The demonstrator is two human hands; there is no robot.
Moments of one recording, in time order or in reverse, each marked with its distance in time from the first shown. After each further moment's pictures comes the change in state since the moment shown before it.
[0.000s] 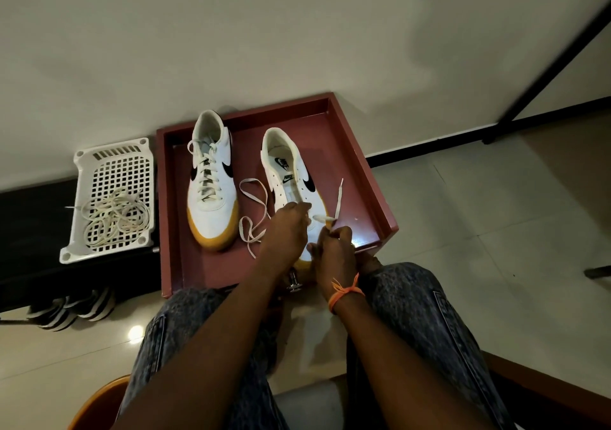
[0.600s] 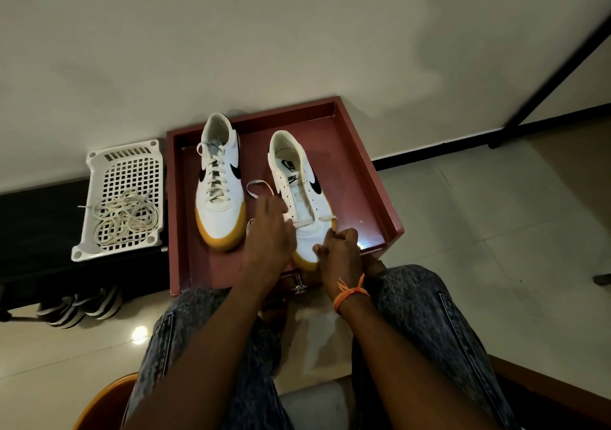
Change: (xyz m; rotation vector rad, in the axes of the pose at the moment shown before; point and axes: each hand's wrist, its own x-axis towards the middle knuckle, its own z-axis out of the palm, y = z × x) left_hand -0.028 -0.009 -0.033 -0.049 0.189 -0.090; right_hand 0.002 -0.002 -0.005 -0.052 -0.047 0.007
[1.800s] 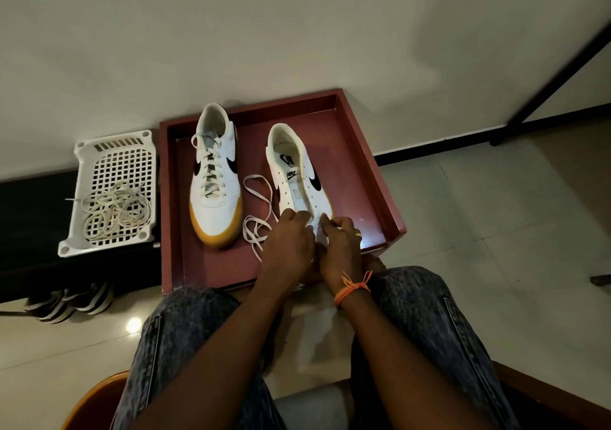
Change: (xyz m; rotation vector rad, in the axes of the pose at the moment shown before) left_hand -0.006 0.012 0.034 -0.011 -0.085 -0.029; right_hand 0.008 0.004 -0.001 0.148 0.088 -0.130
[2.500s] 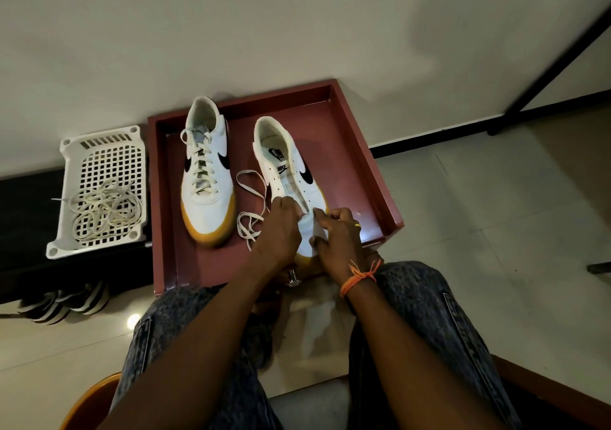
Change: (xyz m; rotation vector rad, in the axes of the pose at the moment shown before) left_hand 0.028 -0.028 0.015 0.053 -0.135 0.065; right_hand 0.015 0.010 -0.006 0.033 -0.104 0.023
